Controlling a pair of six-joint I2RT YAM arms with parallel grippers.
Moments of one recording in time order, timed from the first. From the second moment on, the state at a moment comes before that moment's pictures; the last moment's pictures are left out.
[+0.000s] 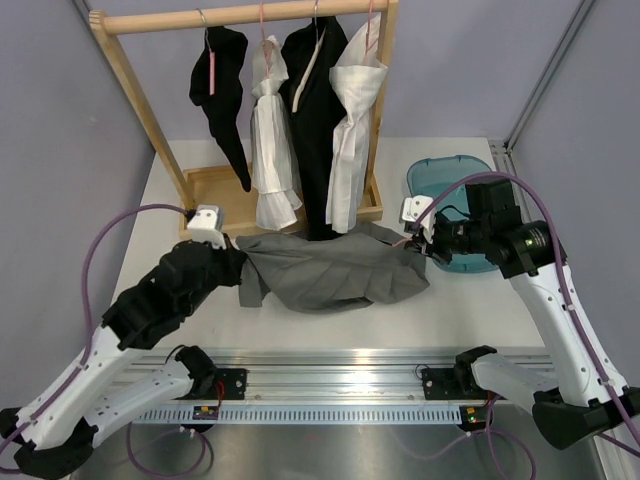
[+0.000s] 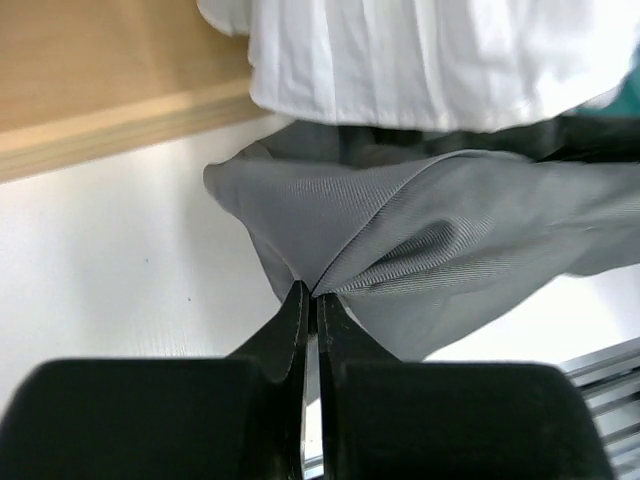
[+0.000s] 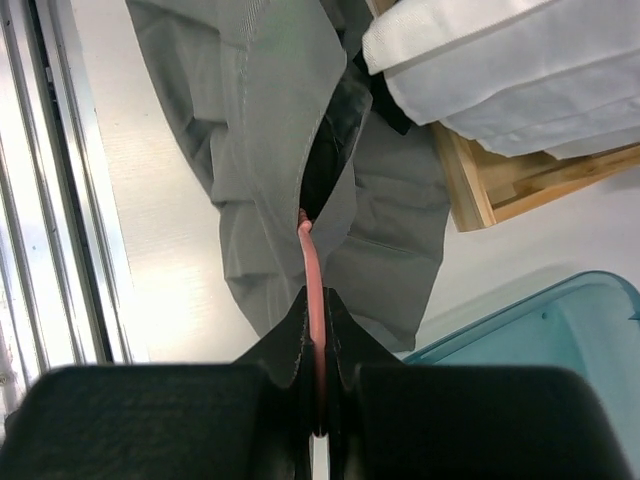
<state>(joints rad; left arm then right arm) -0.76 0.69 0.93 -0.73 -0.37 -0.43 0.34 1.05 1.35 -1.08 -0.65 -0.89</state>
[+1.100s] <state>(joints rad) -0.75 0.54 0.80 -0.95 -0.43 -0.70 0.07 1.01 1.28 -1.11 -0.83 -0.93</state>
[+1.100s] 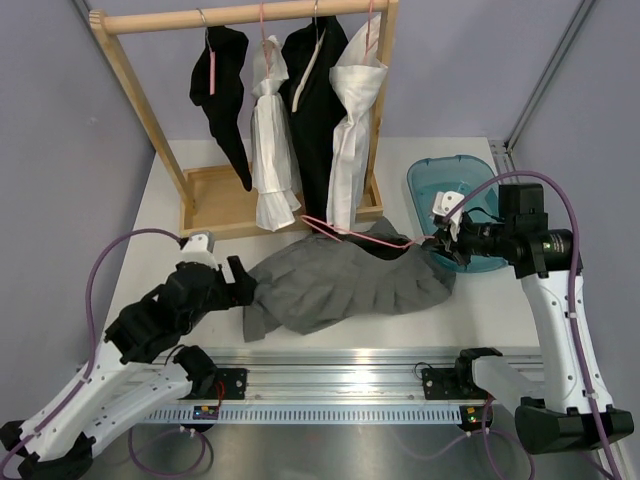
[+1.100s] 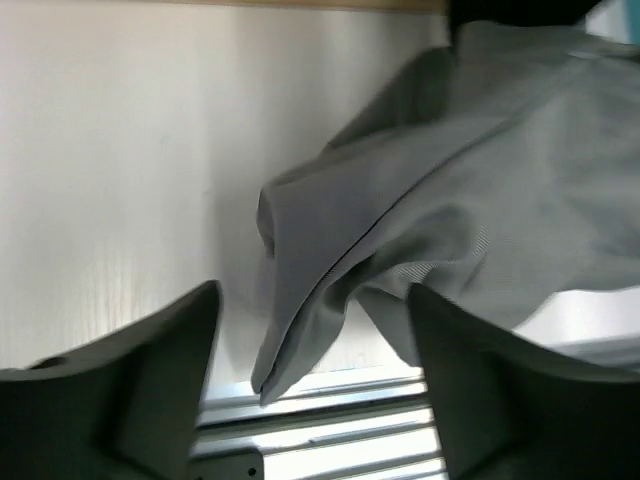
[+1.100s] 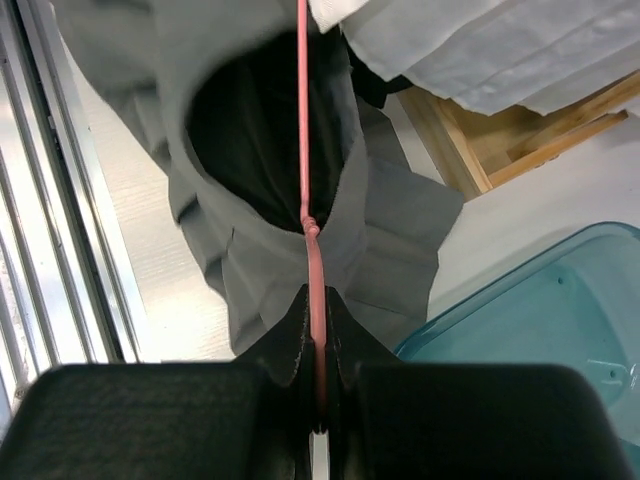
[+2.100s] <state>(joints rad) -0.88 1.07 1.21 -0.58 0.41 0.14 0.36 1.16 1.39 -1.23 -0.90 -1.18</state>
